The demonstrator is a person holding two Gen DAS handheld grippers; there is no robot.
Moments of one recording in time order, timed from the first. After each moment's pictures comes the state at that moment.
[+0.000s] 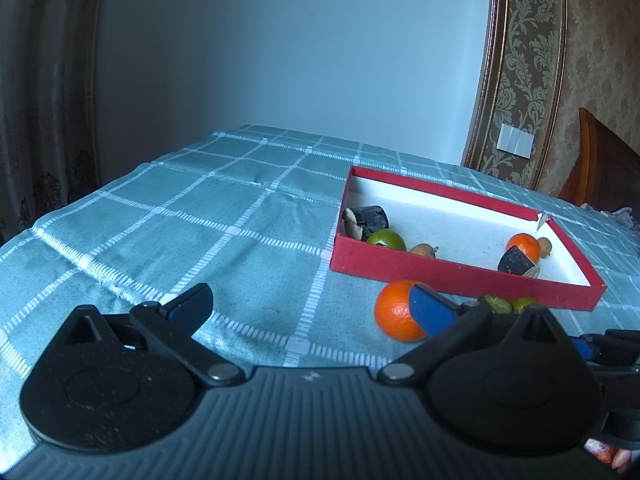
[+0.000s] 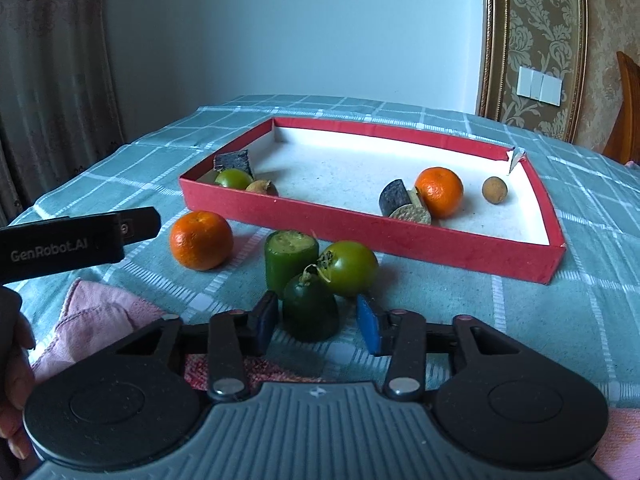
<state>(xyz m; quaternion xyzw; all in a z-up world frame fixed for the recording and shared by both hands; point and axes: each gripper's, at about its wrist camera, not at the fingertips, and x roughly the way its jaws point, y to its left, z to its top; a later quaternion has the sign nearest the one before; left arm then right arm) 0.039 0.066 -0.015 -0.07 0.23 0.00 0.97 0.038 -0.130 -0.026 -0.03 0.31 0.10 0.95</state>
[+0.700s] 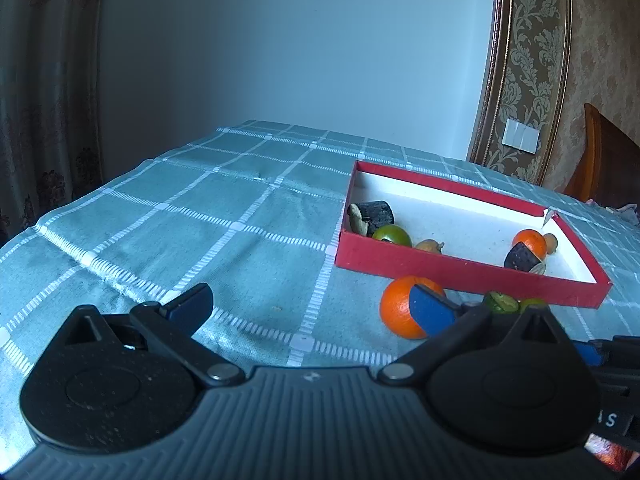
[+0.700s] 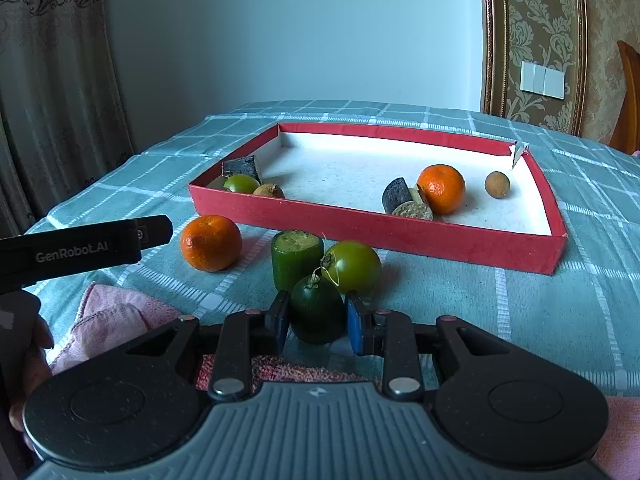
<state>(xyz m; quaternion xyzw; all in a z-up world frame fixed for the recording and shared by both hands) 0.043 0.066 -0.016 -0.07 0.24 0.01 0.97 0.029 -0.139 -0.024 0.00 0.30 0.12 0.94</state>
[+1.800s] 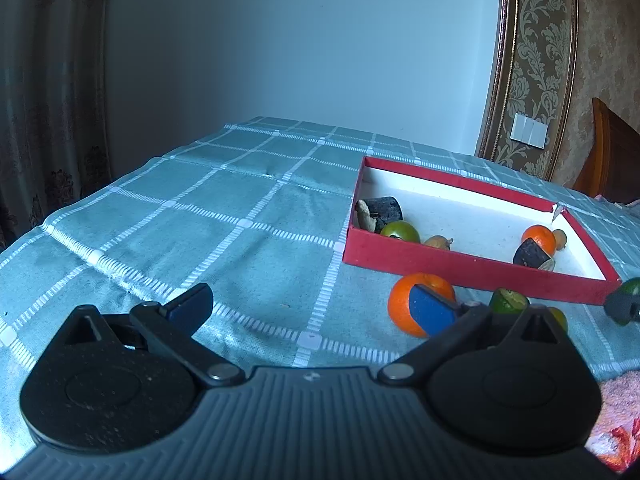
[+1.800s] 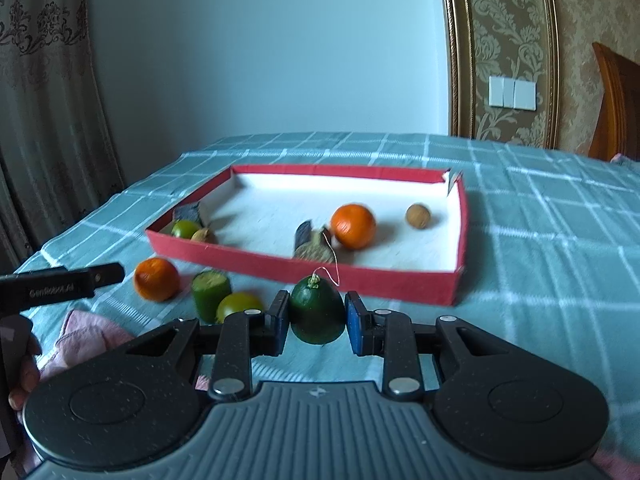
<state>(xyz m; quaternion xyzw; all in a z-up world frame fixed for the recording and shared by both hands) 0.045 0.065 -0.016 -0.06 0.24 0.02 0.97 0.028 -0.217 0.007 0.02 0.27 0.11 0.96</state>
